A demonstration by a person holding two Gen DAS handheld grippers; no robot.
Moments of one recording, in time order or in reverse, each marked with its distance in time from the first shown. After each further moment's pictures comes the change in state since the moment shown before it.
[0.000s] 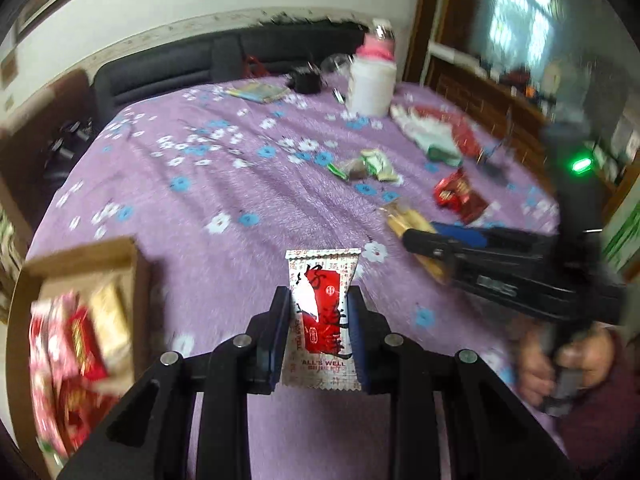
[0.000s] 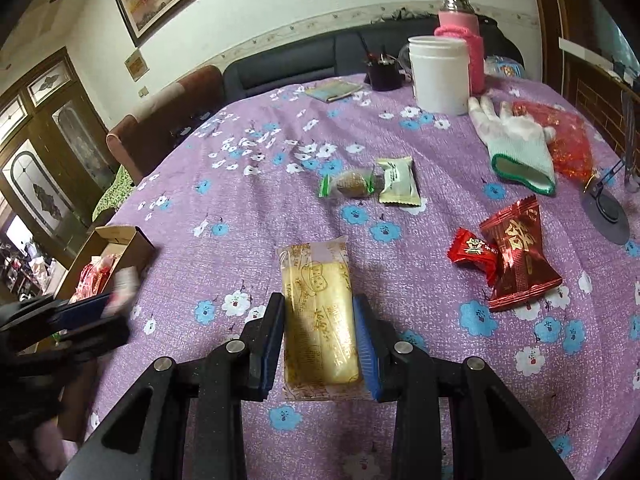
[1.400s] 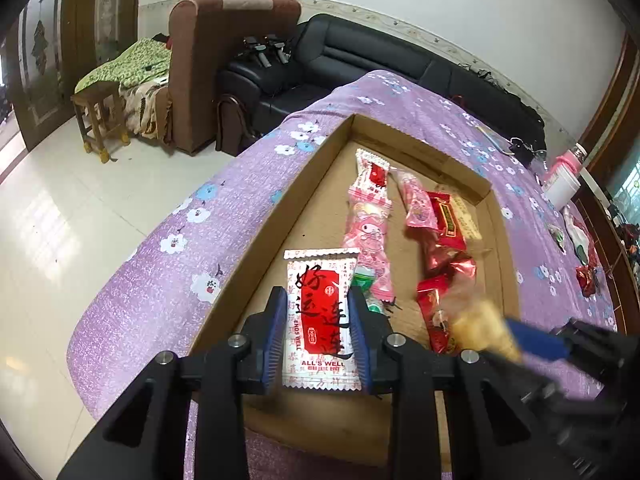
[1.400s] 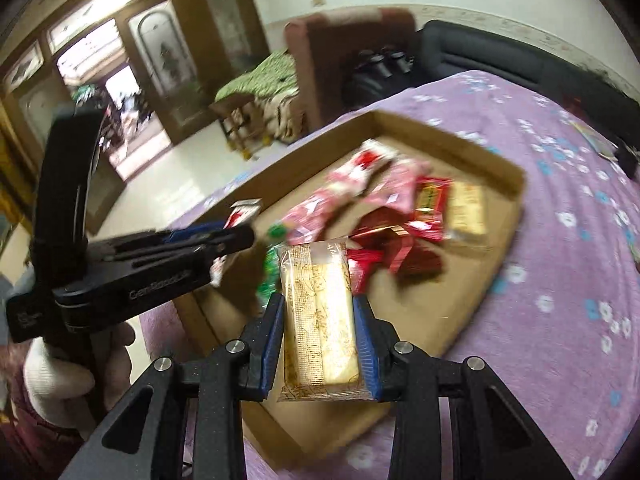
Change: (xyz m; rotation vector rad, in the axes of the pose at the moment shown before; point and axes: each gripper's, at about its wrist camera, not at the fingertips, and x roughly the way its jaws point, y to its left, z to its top) left arm -0.122 0.228 -0.158 -0.562 -0.056 0.311; right arm 0.017 0.318 -0.087 -0.510 0.199 0.300
